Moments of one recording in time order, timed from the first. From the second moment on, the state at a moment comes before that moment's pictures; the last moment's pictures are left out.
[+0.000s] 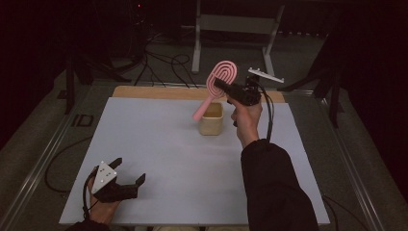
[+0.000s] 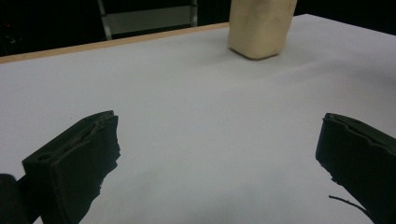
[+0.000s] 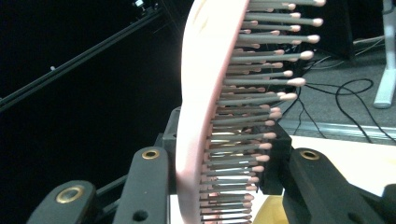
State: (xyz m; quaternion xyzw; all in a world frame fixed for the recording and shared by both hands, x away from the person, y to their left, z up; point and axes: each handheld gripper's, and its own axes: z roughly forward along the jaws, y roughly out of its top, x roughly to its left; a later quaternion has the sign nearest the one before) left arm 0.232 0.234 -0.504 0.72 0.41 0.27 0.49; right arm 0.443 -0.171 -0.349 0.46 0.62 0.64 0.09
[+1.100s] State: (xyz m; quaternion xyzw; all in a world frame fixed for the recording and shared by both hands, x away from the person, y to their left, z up) left arm 0.230 0.233 -0.503 0.72 0.41 0.27 0.49; right arm 0.452 -0.185 -0.347 0.49 0.60 0.62 0.13
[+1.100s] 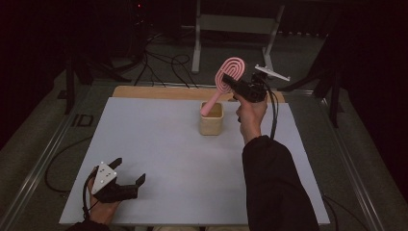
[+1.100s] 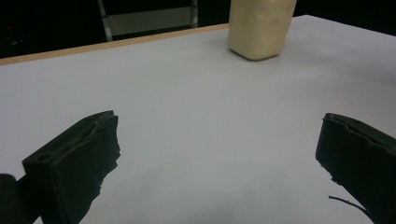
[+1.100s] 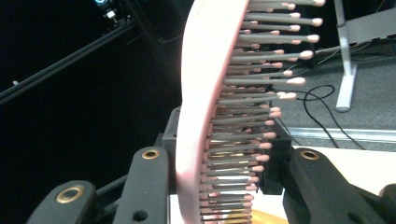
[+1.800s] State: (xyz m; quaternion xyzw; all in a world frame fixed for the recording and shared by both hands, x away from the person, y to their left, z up) left arm 0.230 0.233 -0.503 0.72 0.41 0.27 0.49; right arm 0.454 -0.191 -0.353 0.51 0.59 0.61 0.14
